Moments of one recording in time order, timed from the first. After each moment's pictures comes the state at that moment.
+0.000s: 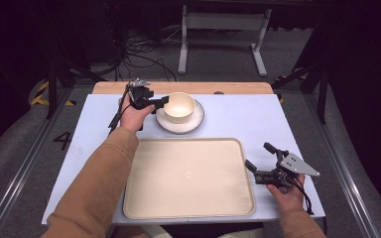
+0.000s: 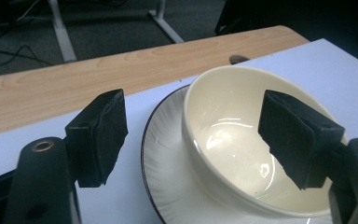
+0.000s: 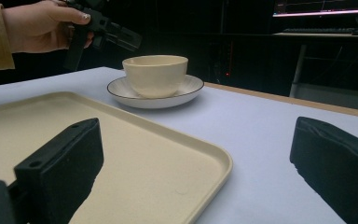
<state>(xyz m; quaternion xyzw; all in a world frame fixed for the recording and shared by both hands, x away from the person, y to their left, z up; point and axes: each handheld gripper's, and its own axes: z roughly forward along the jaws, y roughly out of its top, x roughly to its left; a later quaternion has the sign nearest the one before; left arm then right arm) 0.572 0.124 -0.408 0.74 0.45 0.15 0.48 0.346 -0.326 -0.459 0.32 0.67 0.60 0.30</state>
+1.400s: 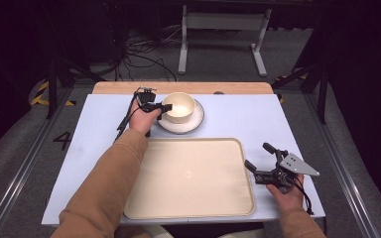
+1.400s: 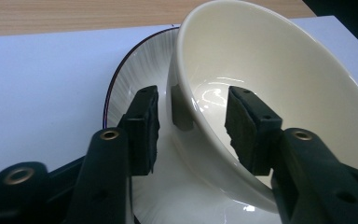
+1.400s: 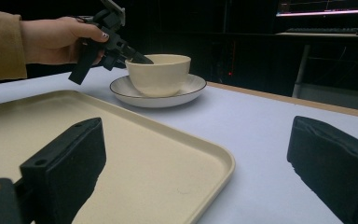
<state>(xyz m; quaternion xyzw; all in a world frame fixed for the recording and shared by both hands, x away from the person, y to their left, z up) 0.580 0.105 -0.435 0.73 0.51 0.06 0.45 0.346 -0.326 -0.459 0.31 0.68 0.60 0.30</state>
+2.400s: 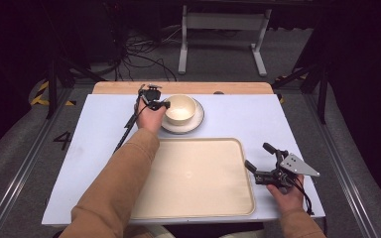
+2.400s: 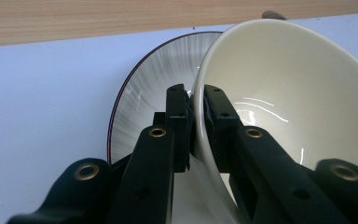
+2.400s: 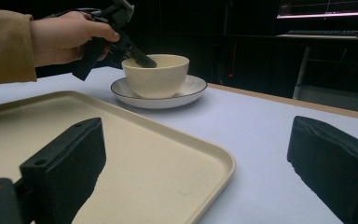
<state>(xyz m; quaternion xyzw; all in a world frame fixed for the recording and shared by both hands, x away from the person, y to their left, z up) 0.579 0.084 -0.421 0.73 0.55 0.12 0.40 0.346 -0.326 -0.459 0.31 0.67 0.60 0.30</state>
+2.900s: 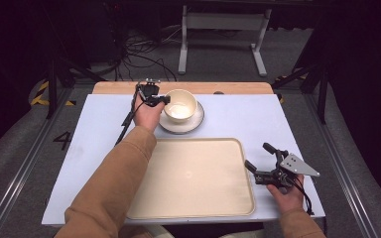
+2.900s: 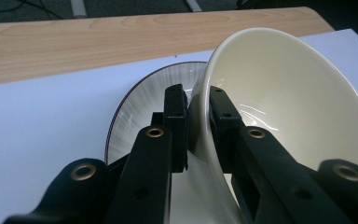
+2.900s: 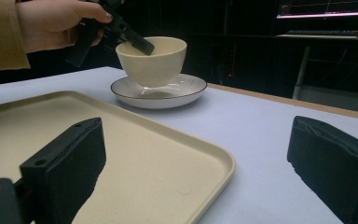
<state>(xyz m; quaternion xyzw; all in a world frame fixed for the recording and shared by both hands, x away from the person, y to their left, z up) 0.569 0.089 -0.391 0.73 0.52 0.12 0.43 0.346 -0.326 -0.459 0.31 0.67 0.60 0.30</state>
